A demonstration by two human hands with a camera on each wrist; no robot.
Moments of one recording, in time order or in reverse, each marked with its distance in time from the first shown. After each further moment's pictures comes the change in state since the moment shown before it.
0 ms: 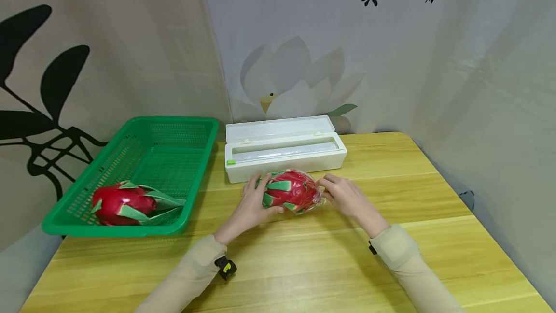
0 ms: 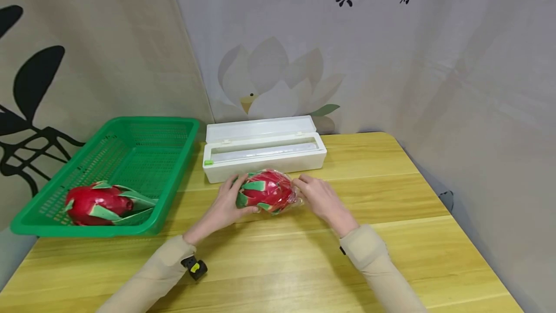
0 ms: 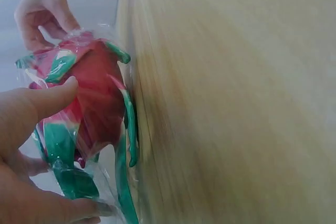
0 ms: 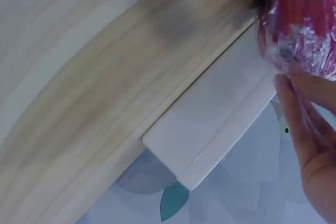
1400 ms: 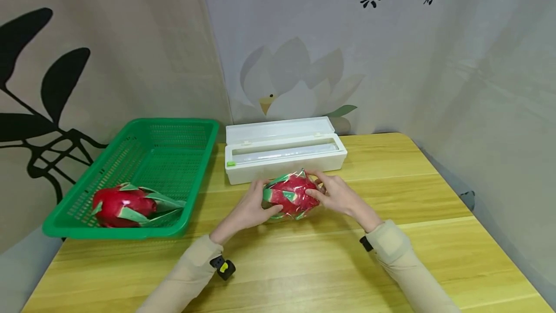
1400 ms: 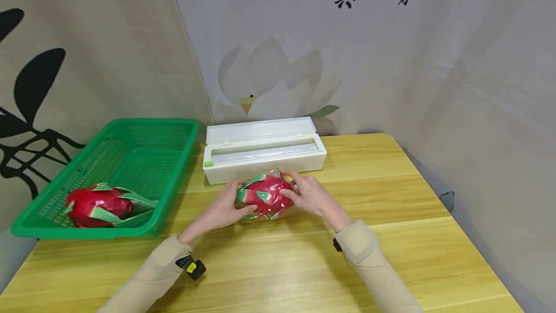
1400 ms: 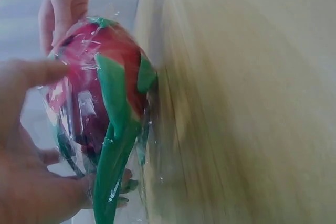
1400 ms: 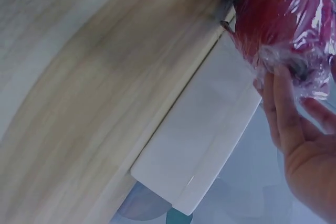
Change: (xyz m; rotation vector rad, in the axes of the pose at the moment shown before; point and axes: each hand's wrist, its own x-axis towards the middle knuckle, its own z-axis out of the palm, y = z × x) left_hand -0.001 0.005 -0.012 -0.081 -0.119 -0.006; right_hand 0.018 -0.008 0.000 0.351 -0.179 0.227
